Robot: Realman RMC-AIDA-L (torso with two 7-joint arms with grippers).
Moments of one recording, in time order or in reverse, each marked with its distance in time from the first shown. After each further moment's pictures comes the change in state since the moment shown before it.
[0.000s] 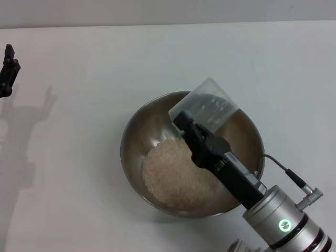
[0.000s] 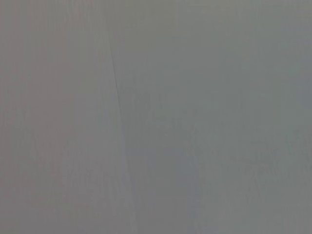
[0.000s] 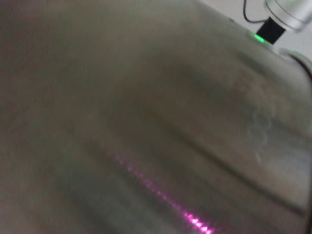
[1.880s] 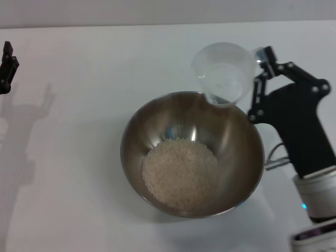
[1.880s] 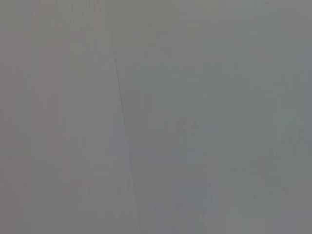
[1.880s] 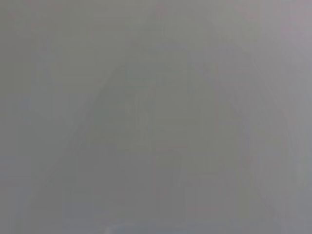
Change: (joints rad) left arm -0.011 0.000 -0.013 0.003 -0.001 -0.005 0.000; right arm -0.090 -0.010 0.211 -0.039 -0.069 -0.281 1.820
